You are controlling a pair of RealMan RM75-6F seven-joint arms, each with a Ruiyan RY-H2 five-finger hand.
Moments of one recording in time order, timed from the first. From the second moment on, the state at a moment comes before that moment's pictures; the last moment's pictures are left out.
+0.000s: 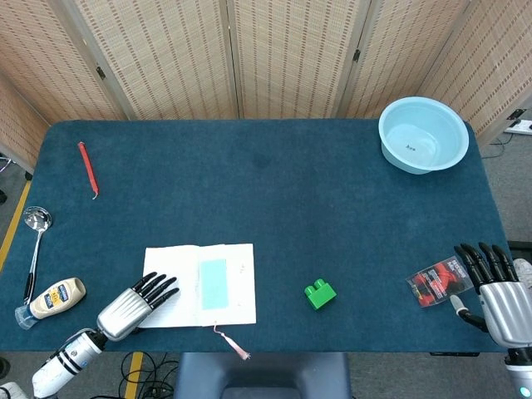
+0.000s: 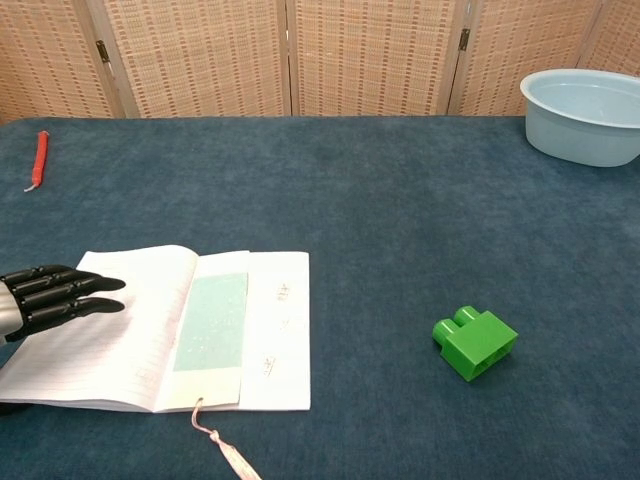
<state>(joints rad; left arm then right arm) -0.40 -1.56 0.24 -0.91 1.88 1.42 -0.07 0.02 -1.04 0.01 -1.67 -1.63 1.56 -0.06</state>
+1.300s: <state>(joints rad) -0.72 -1.62 -0.03 -1.26 1.81 1.24 -0.05 -0.02 -1.04 0.02 -1.64 -1.62 1.61 -0.03</state>
